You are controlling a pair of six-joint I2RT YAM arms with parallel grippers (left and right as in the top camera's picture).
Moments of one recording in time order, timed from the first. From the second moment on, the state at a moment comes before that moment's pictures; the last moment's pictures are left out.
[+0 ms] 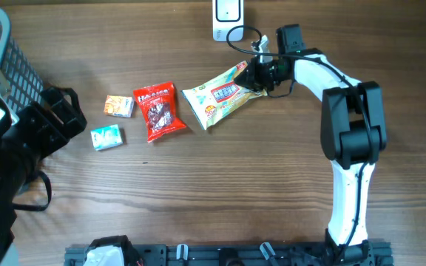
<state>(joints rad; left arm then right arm) 0.11 1.16 1.99 -1.54 -0.01 -0.45 0.18 2.34 1.65 -0.47 -0.79 0.33</state>
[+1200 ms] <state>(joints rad) 0.11 1.16 1.99 -1.54 -0.01 -0.45 0.51 2.32 1.62 -0.45 -0.70 0.33</state>
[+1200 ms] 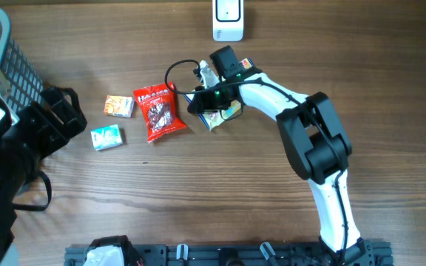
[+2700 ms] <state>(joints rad) 0.11 1.16 1.99 -1.54 -0.01 -0.45 0.12 1.92 1.37 -0.48 -0.75 0.28</state>
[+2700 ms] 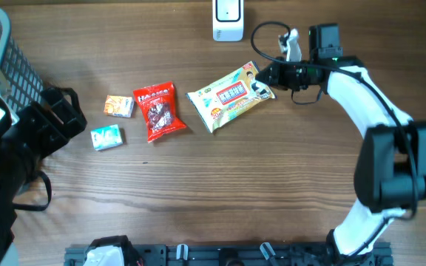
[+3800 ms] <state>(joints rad) 0.11 1.16 1.99 -1.54 -0.01 -0.45 0.29 1.76 1.20 -0.15 -0.68 0.40</state>
